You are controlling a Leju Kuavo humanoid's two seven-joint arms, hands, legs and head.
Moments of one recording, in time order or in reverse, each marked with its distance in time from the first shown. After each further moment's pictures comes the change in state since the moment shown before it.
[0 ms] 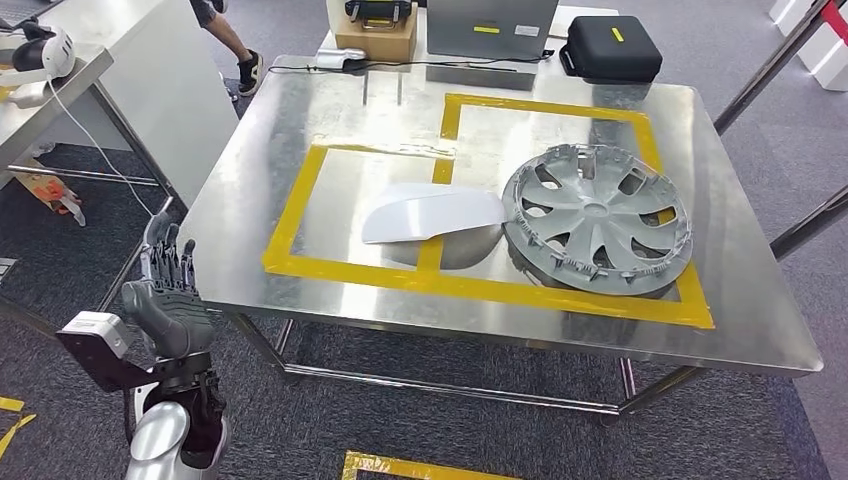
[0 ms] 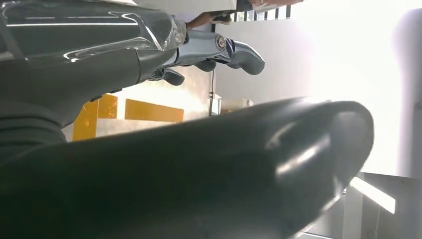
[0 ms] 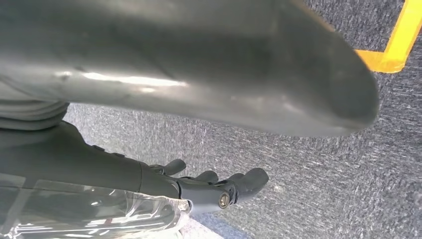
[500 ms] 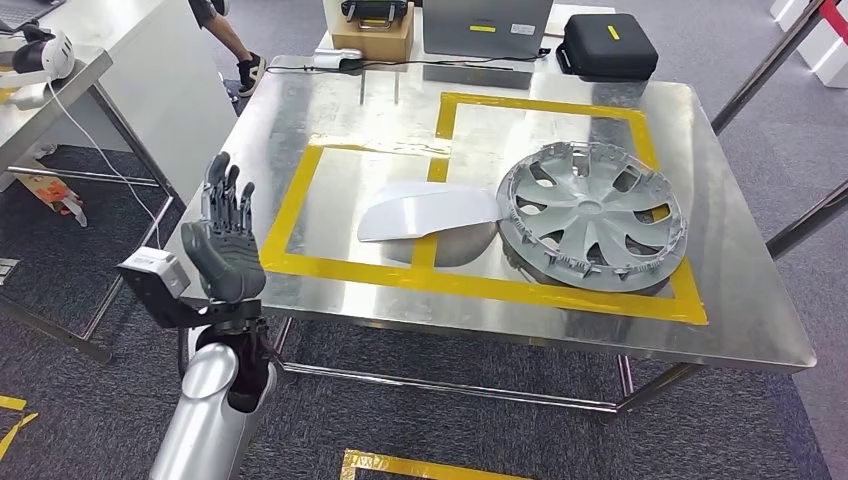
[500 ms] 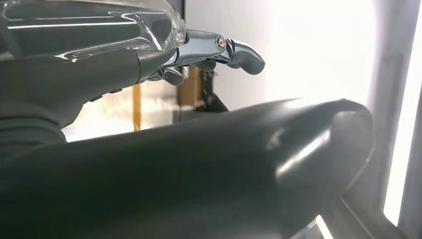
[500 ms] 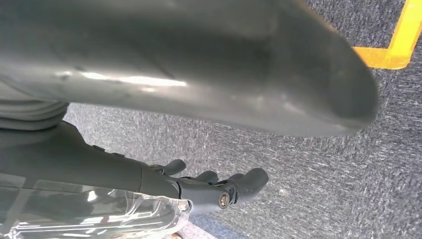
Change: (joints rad) left arm -0.209 -0.027 -0.142 0.137 0.014 0.020 0.000; right arm 0.001 -0.001 0.000 0.000 -0.033 -0.003 0.010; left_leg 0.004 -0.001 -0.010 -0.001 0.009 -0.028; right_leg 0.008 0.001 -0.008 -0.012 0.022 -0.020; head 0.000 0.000
